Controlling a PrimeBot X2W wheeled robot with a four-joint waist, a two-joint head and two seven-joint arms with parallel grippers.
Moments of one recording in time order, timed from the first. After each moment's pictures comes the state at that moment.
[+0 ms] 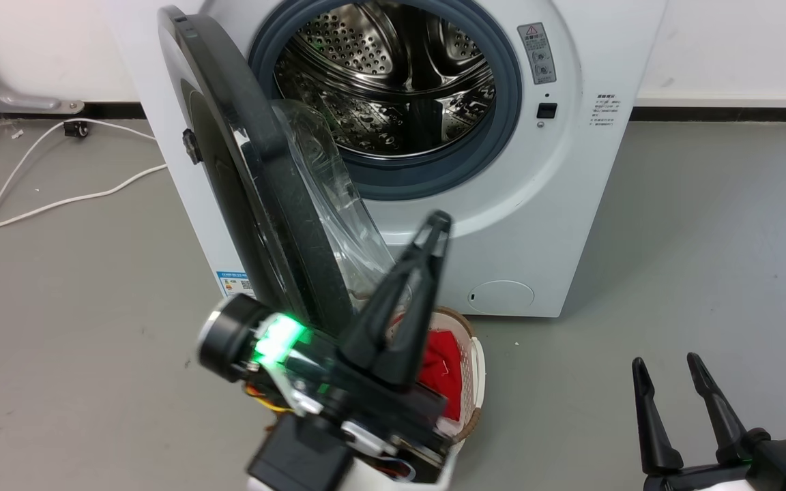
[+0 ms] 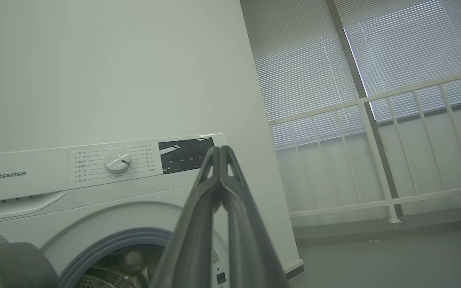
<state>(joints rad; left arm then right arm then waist) -0.19 0.05 -0.47 -0.39 0.00 0.01 -0.26 0.16 -0.05 0.01 -0.03 0.14 0.13 -0.26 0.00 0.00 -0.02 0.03</state>
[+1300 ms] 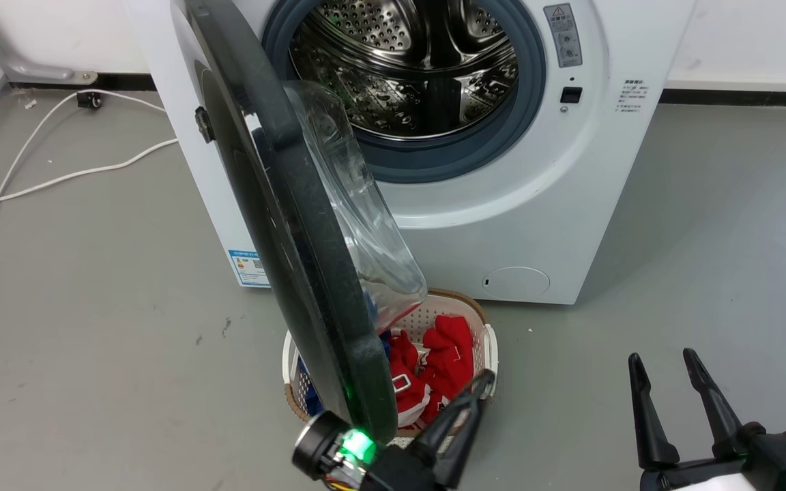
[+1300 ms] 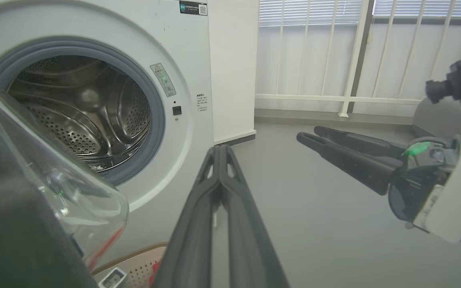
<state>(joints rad) -0.07 0.07 -0.69 -0.01 -0.11 0.04 -0.26 0.15 -0.05 0.02 -0.02 0.14 0.13 -0.26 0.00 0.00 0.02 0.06</state>
